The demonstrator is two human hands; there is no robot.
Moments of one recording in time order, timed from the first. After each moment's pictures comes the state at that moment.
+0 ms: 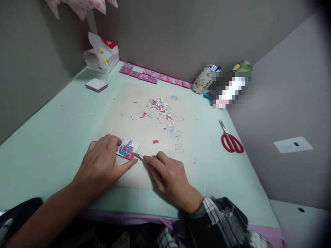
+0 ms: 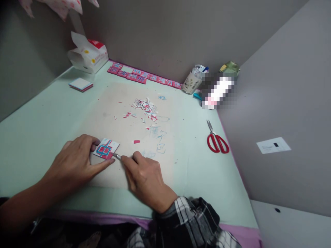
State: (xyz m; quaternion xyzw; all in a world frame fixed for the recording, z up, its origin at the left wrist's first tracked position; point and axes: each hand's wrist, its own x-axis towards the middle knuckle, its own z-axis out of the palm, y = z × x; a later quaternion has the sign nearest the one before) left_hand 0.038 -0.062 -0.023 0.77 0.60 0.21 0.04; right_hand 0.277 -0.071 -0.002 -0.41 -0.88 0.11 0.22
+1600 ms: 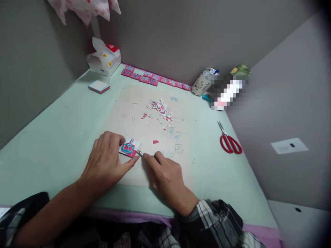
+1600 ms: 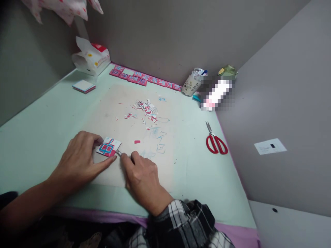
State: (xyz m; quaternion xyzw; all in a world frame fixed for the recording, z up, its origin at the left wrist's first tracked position) left_hand 0.045 -0.057 -0.022 0.76 0.59 0.26 0.02; right_hand 0.264 -0.077 -0.009 -0.44 -0.88 0.00 0.18
